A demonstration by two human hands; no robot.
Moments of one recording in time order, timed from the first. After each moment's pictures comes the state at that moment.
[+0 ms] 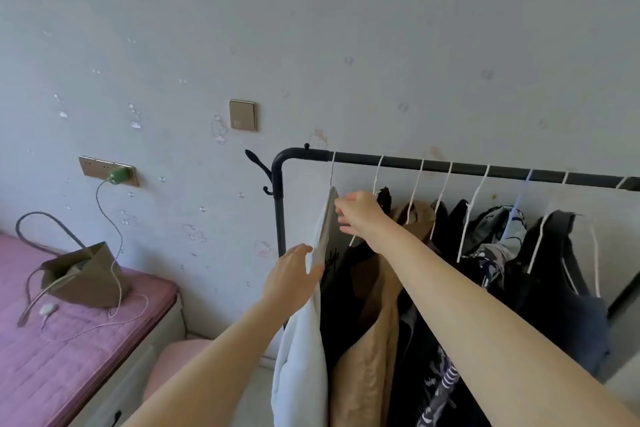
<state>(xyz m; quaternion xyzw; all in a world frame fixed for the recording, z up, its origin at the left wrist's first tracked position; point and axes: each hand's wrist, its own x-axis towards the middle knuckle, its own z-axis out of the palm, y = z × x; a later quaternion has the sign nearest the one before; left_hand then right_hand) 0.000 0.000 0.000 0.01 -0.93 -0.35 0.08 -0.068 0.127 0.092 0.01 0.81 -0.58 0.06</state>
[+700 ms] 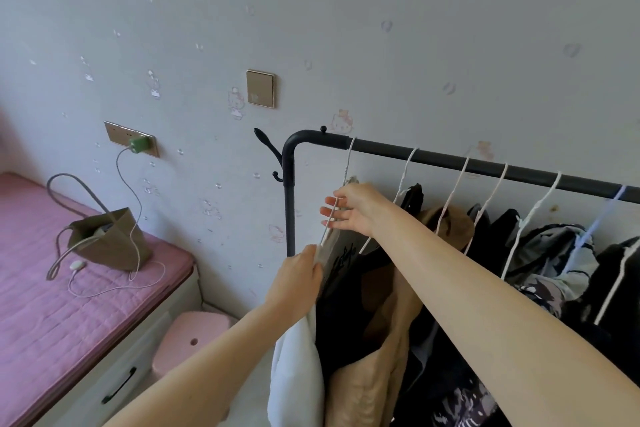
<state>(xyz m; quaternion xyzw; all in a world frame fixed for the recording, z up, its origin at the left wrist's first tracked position) -0.037 0.015 -0.014 0.05 -0.93 -0.37 0.06 -0.151 0.107 0.072 0.05 0.68 -0.70 0.22</state>
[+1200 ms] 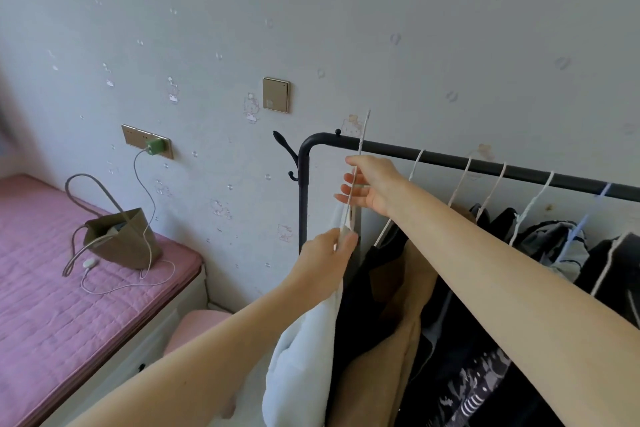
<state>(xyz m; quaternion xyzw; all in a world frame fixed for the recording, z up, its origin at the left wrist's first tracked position) 0.001 0.019 0.035 0.02 -0.85 -0.53 0.03 -0.107 0.101 0.127 0.03 0.69 -0.71 0.15</state>
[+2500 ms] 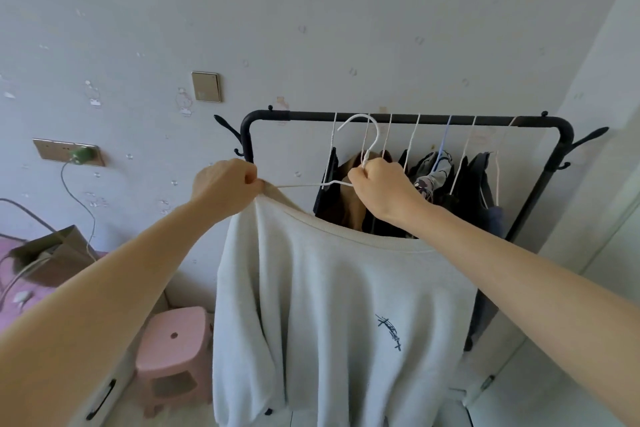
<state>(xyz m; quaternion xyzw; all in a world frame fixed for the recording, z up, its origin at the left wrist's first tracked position) 0.072 -0.045 0.097 -0.02 -0.97 -0.18 0.17 0.108 0.204 0.125 -0.08 0.94 -0.31 -0.13</state>
